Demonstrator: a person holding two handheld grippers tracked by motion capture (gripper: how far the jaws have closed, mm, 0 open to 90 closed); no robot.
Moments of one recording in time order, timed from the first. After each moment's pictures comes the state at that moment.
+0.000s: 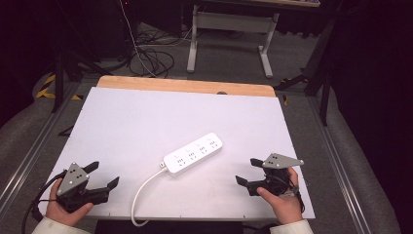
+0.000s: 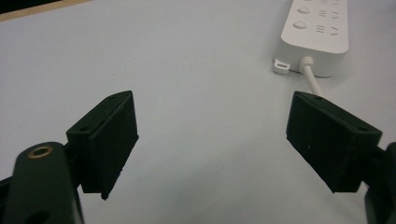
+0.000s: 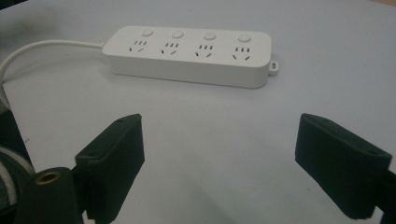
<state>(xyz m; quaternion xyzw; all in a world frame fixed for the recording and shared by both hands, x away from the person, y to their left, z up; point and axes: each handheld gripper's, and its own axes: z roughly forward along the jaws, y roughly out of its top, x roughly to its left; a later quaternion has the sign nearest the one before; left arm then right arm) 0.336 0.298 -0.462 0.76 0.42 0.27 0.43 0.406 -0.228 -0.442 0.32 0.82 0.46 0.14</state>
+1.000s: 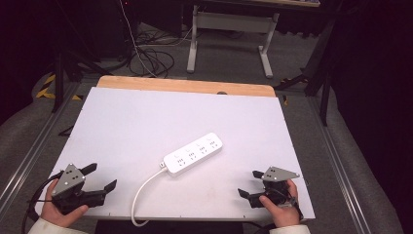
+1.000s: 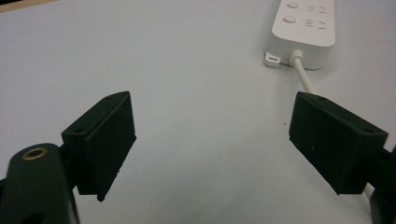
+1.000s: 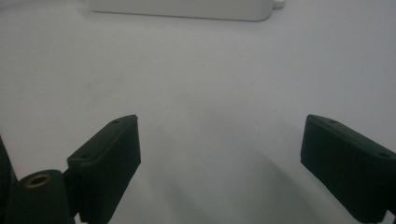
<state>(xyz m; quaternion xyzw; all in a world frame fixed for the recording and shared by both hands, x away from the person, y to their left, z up) 0.333 0.306 -0.460 0.77 0.41 0.25 0.43 0.397 -0.242 -0.489 0.32 0.83 0.43 0.14</state>
